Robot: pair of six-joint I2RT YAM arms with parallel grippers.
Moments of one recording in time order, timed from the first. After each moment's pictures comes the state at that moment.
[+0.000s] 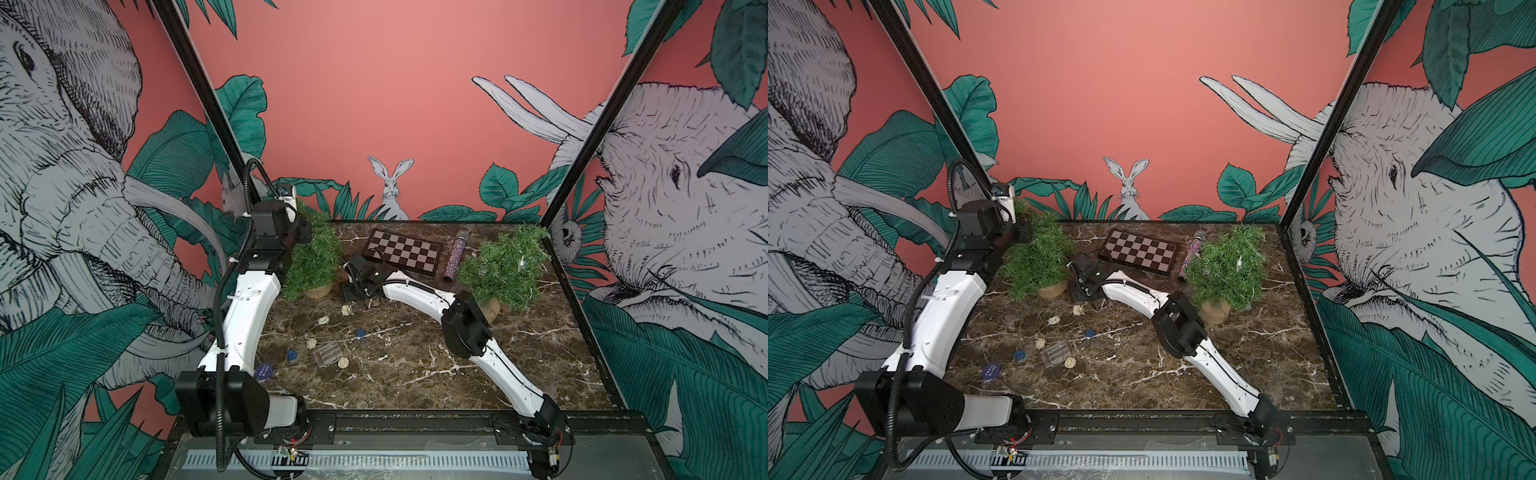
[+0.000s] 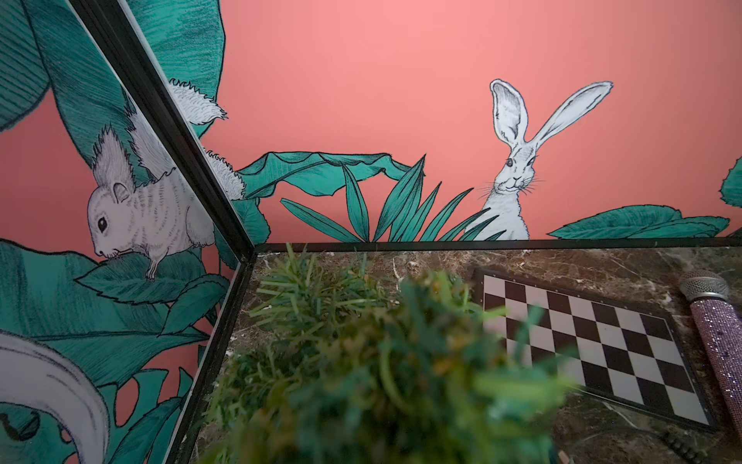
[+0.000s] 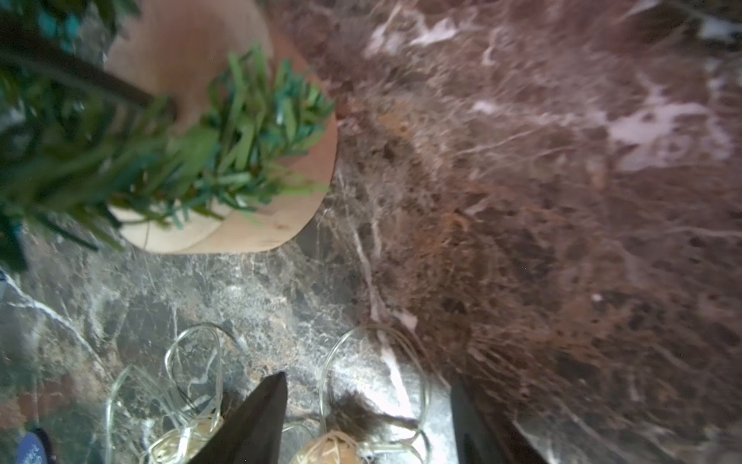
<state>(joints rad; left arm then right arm) -0.05 1.35 1.33 -0.32 -0.02 0.03 0.94 2.58 2.33 -0.69 -0.04 0.57</state>
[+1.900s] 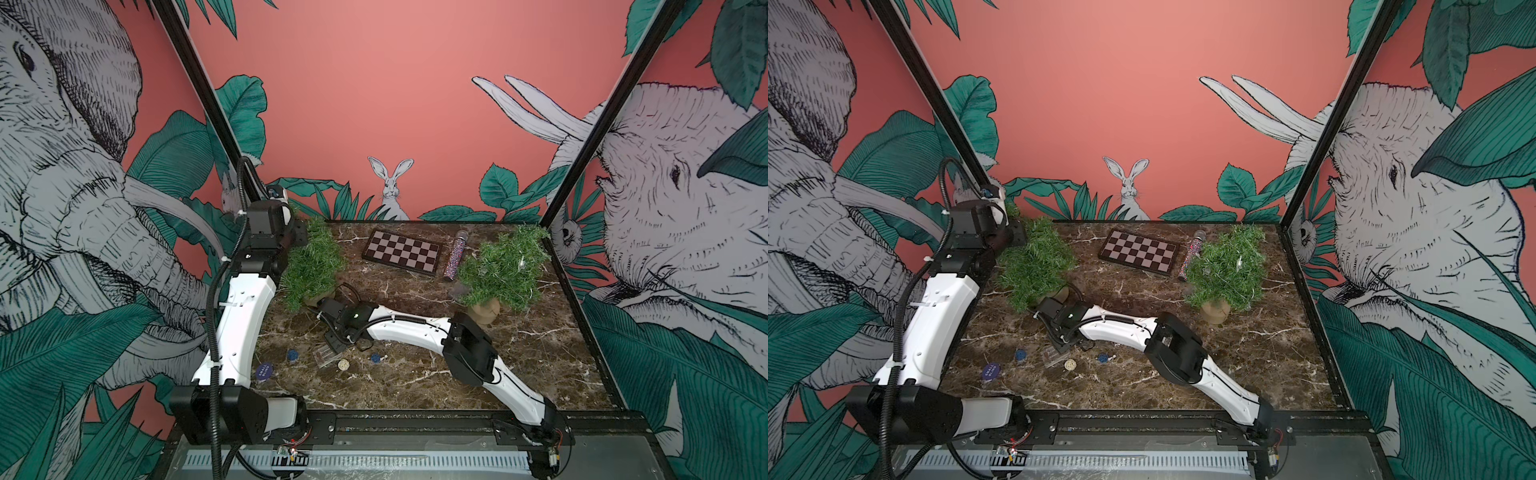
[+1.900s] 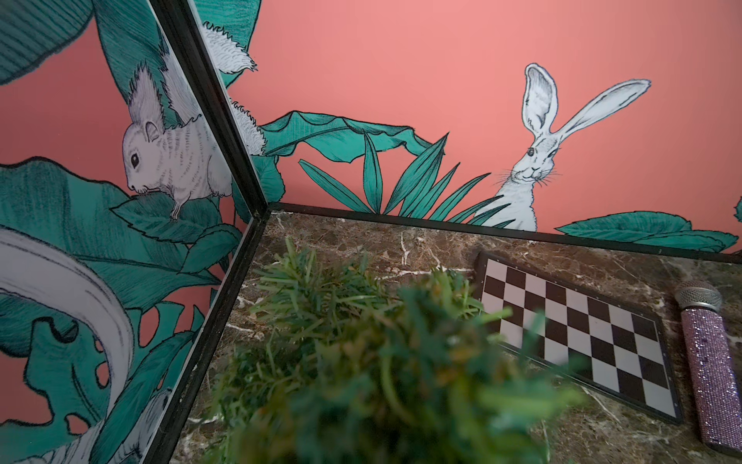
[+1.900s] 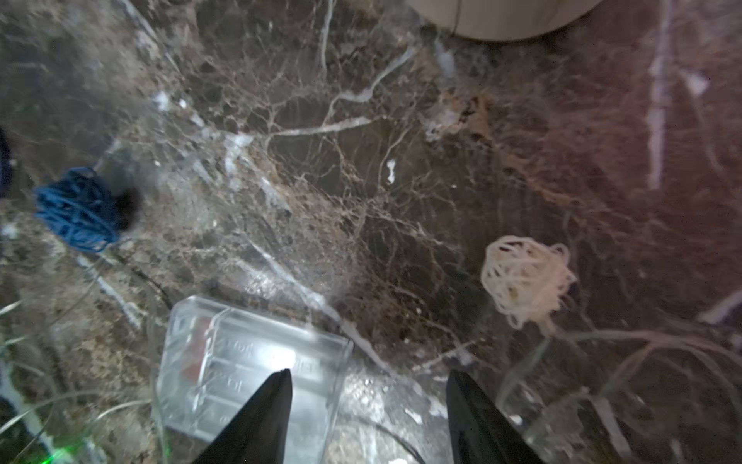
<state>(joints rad) -0.05 1.31 1.40 -0.51 -0.09 -0.09 1.20 2.45 2.13 -0.77 0.07 0.37</state>
